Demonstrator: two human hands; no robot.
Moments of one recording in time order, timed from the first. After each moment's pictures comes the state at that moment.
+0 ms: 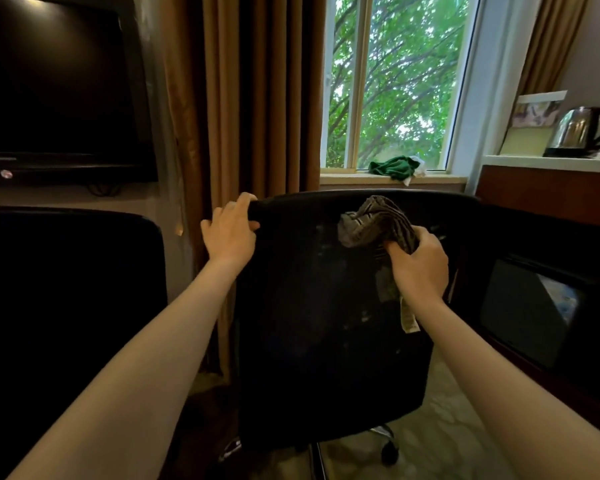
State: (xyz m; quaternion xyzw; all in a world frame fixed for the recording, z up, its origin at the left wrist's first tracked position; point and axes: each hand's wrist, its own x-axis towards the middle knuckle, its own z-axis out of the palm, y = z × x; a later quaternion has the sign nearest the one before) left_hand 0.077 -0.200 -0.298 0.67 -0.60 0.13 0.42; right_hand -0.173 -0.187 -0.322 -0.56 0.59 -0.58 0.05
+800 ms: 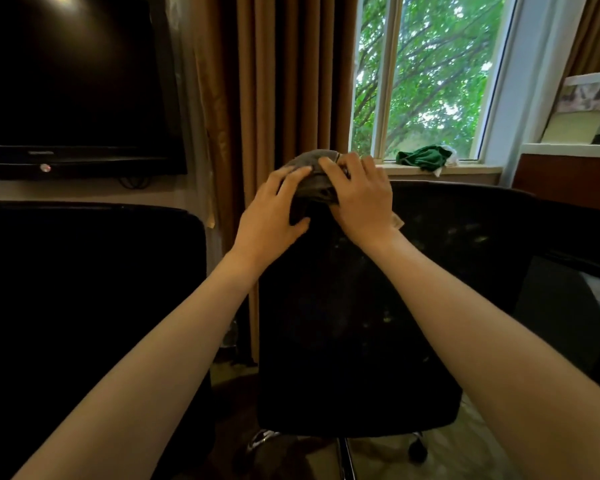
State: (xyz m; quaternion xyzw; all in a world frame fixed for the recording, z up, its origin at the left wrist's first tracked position) left_hand 0.107 -0.195 -0.290 0.47 -0.73 0.21 0.45; right_hand -0.049 -0.248 -0.267 -0.69 0.34 -0.46 -0.44
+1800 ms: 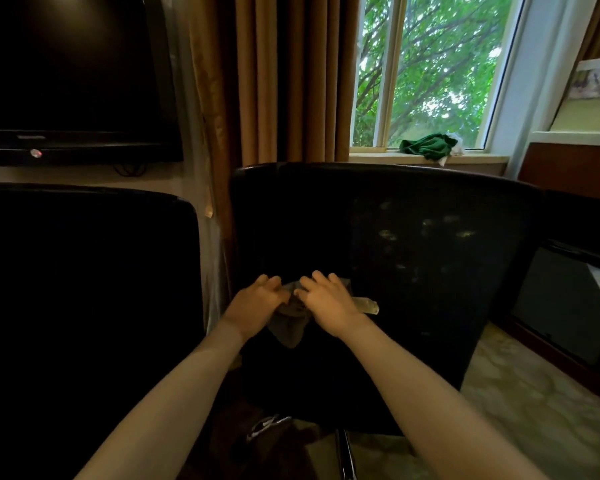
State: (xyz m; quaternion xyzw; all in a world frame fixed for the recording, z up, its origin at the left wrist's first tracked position) left_hand 0.144 -0.225 -0.436 0.45 -0.84 0.21 0.20; right_hand -0.028 -0.247 -0.416 -0.89 0.38 -0.01 -0.25
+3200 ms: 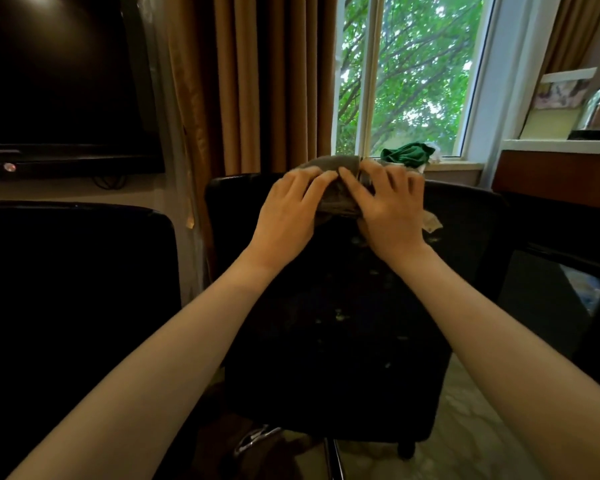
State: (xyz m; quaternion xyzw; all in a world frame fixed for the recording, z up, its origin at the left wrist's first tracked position) left_hand 0.058 -0.221 -0.296 0.38 -0.74 0.35 0.42; right_hand -0.115 -0.254 -0.290 -0.63 0.28 -0.46 -0.56
